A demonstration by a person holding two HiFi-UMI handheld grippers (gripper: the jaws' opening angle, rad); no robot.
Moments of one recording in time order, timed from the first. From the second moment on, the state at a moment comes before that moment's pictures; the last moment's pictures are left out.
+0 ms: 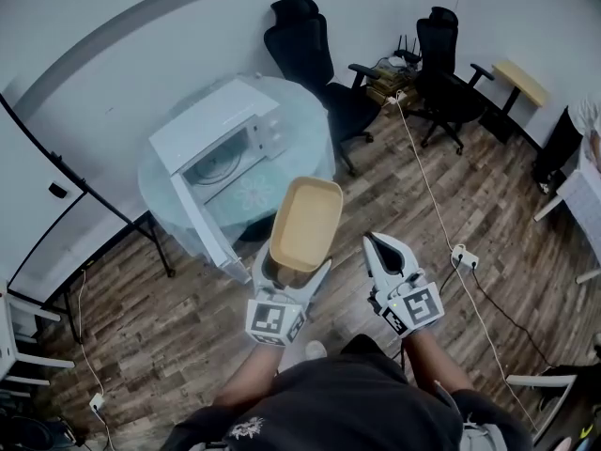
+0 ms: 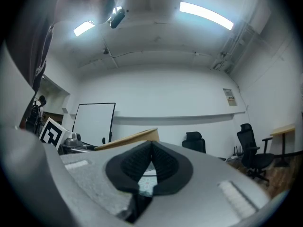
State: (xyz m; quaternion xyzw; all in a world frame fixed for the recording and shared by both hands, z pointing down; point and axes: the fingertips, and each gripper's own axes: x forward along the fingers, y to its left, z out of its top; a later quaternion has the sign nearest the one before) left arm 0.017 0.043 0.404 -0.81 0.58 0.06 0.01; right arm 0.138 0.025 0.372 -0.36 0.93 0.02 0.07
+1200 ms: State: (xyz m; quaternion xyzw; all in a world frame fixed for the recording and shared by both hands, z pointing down) left arm 0.014 -0.074 0.405 -0.68 0.73 0.03 0.02; right arm 0.126 -0.151 0.386 -0.19 0.98 -0.04 0.10
